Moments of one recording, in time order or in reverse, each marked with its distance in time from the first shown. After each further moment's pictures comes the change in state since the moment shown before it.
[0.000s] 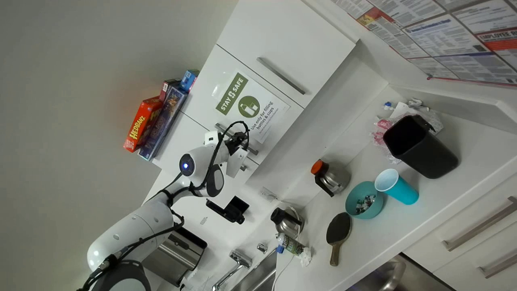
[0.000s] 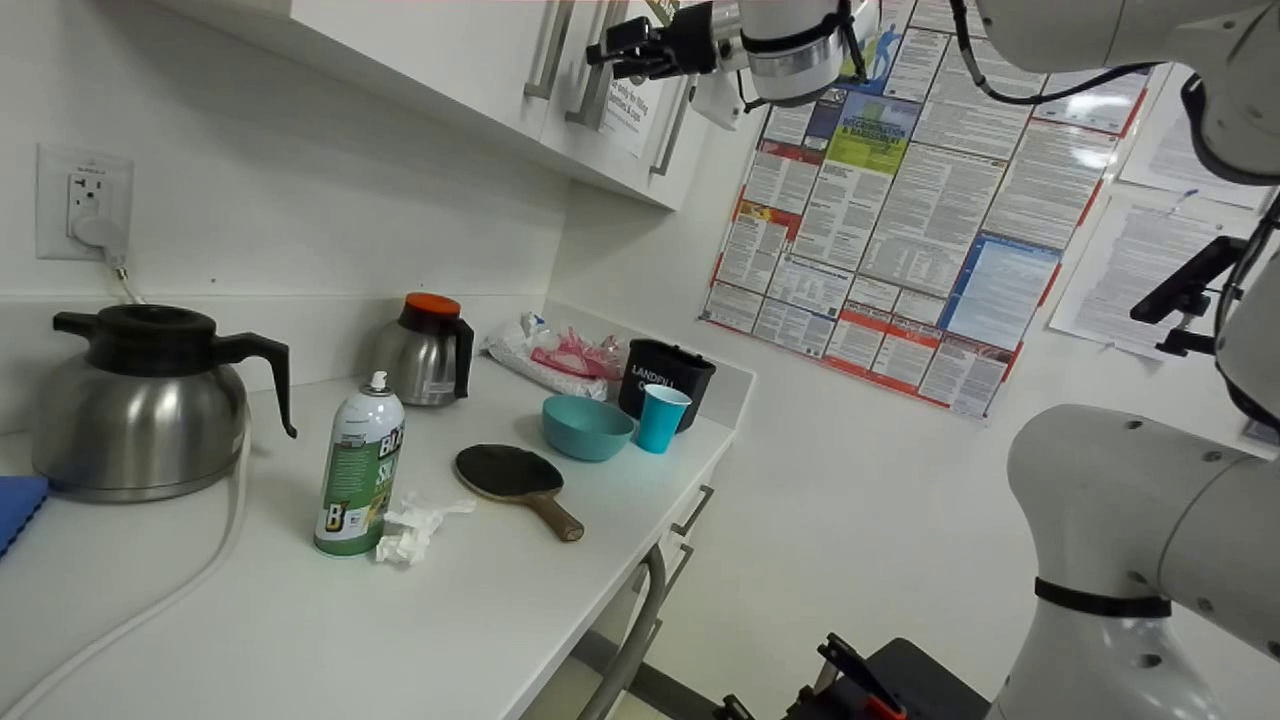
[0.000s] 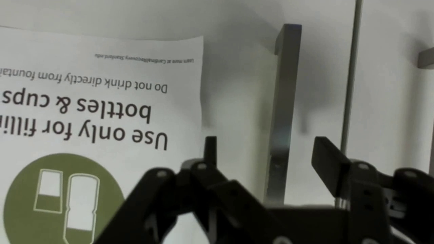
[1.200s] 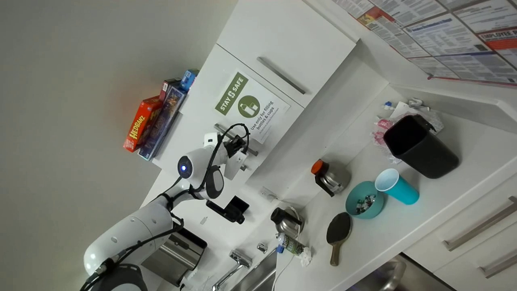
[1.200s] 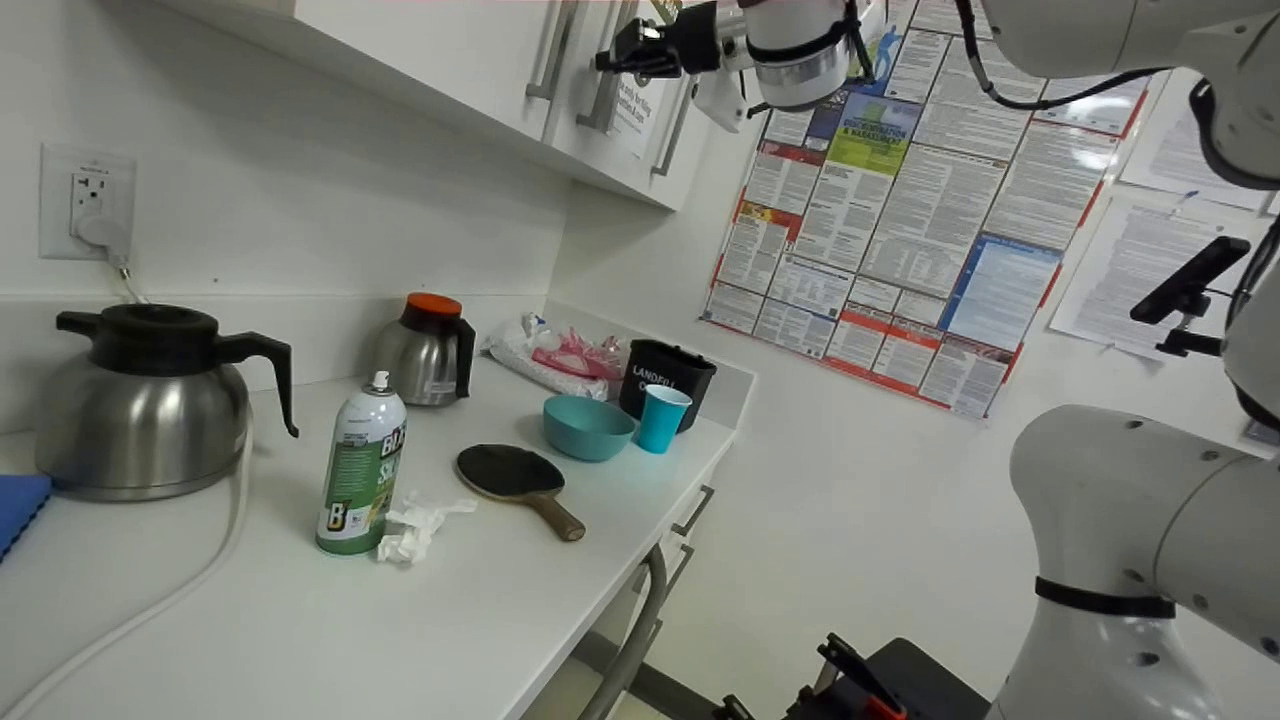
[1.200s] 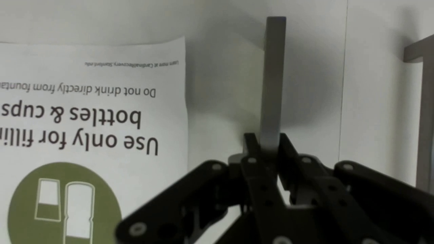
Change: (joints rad) arm -0.065 -0.033 0.064 -0.042 -0.095 0.015 0.132
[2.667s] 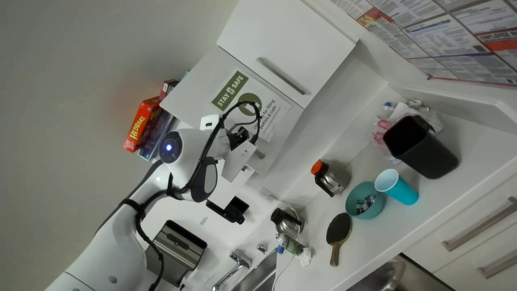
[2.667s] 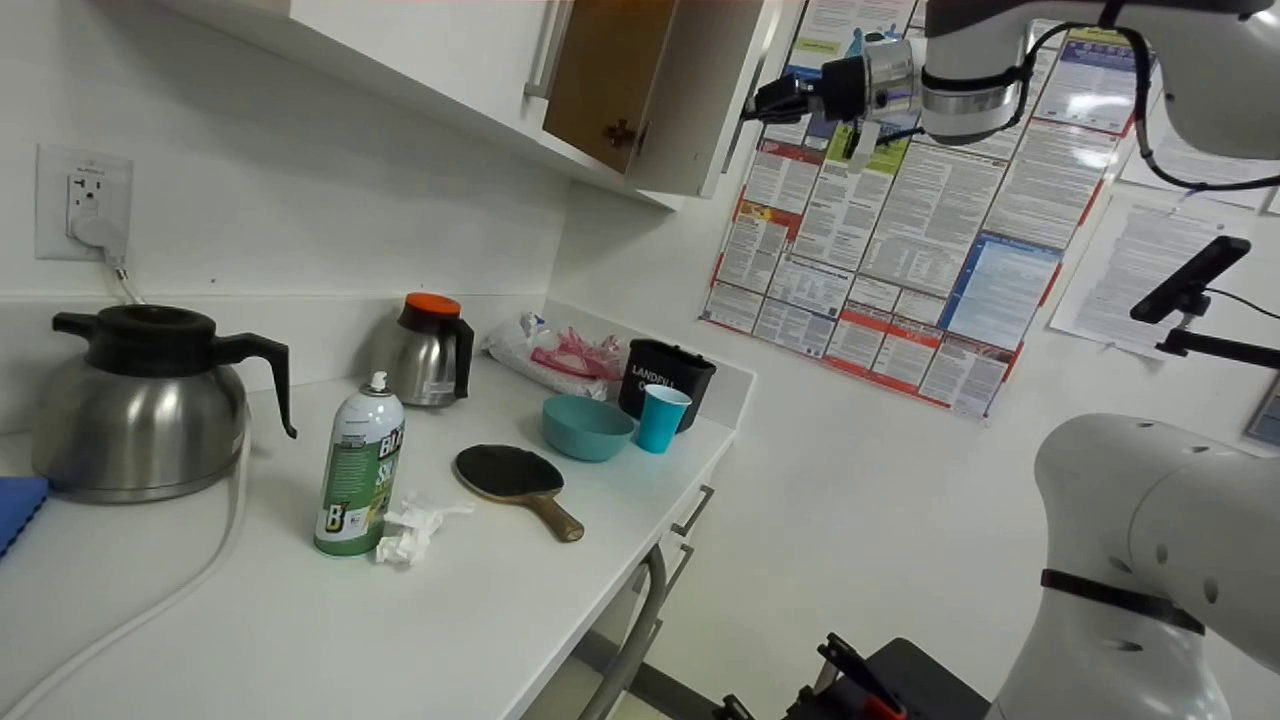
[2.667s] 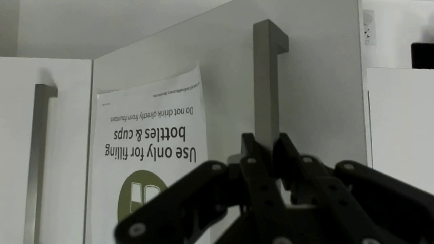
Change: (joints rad) arm -0.360 -0.415 0.104 -0.139 -0.082 -0.453 -0.210
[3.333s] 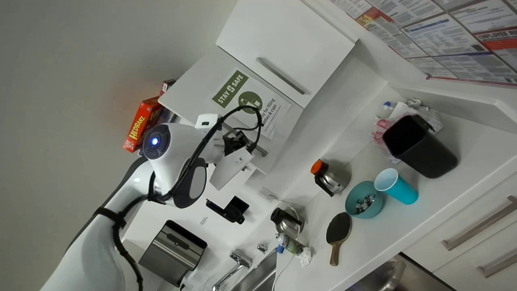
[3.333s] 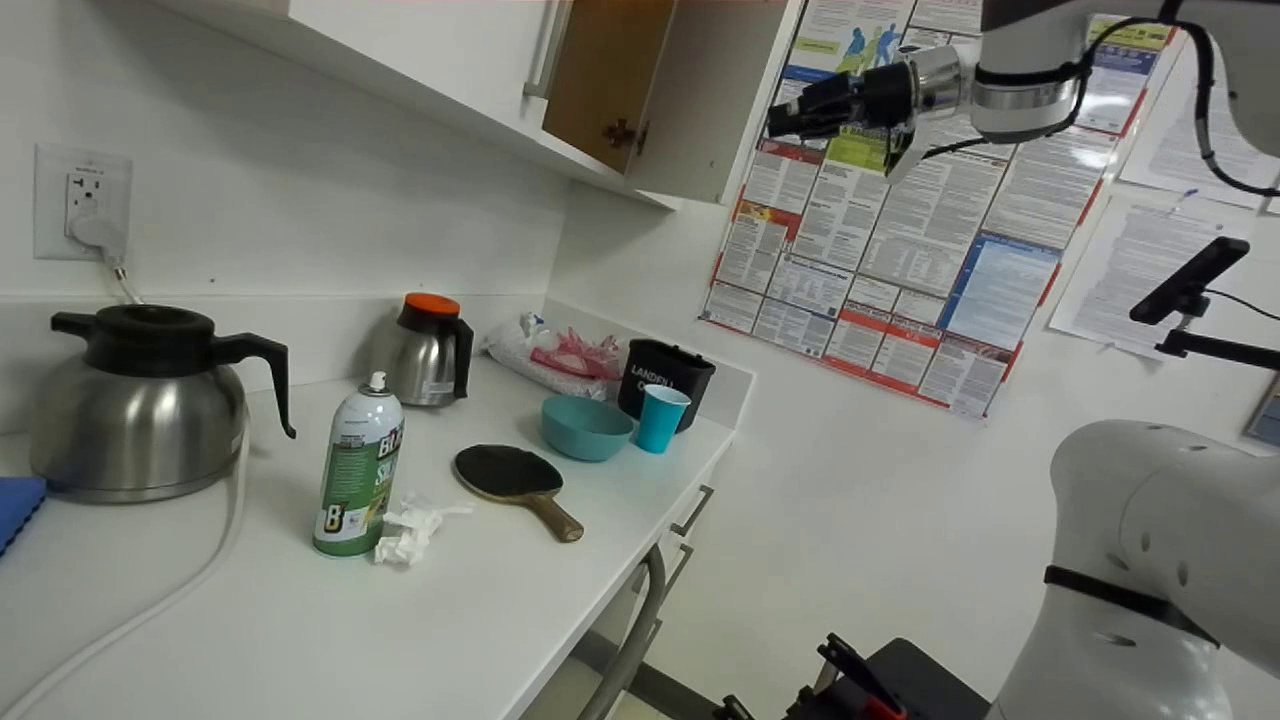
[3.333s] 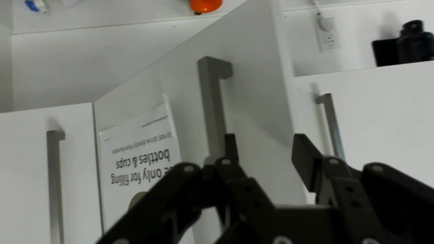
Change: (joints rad) arm -0.168 -0.047 0.055 0.004 0.057 -0.245 0.064
